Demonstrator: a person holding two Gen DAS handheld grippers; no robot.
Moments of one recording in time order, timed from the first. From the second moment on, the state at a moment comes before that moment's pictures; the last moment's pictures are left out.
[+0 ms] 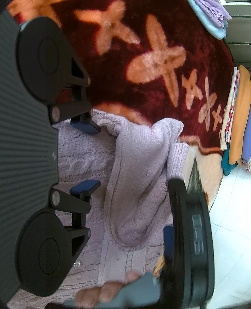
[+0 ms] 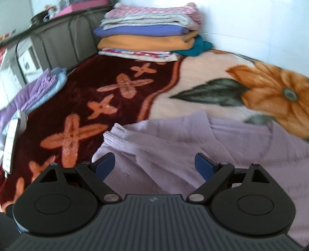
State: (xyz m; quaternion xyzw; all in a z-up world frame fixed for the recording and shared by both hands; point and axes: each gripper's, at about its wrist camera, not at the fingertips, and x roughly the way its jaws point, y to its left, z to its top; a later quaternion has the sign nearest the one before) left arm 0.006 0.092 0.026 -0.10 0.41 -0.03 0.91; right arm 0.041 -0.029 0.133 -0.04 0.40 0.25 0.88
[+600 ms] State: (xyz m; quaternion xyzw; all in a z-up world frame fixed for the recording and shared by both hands) left arm 0.005 0.093 0.025 -0.10 0.40 -0.04 0.91; right arm 0.035 -0.058 0.173 -0.08 0.28 0.18 0.94
